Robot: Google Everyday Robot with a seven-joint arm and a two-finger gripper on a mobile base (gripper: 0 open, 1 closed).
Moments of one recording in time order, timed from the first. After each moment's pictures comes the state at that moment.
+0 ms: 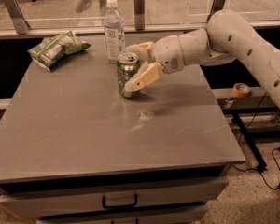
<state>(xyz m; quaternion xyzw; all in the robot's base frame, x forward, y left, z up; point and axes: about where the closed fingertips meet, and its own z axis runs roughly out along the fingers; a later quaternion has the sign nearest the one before) 0.599 0.027 0.905 -0.59 0.56 0.40 0.43</state>
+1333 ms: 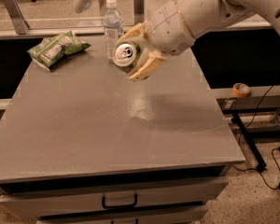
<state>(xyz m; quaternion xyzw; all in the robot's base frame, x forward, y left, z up) 0.531 0.026 0.969 -0.79 0.43 0.17 0.41</state>
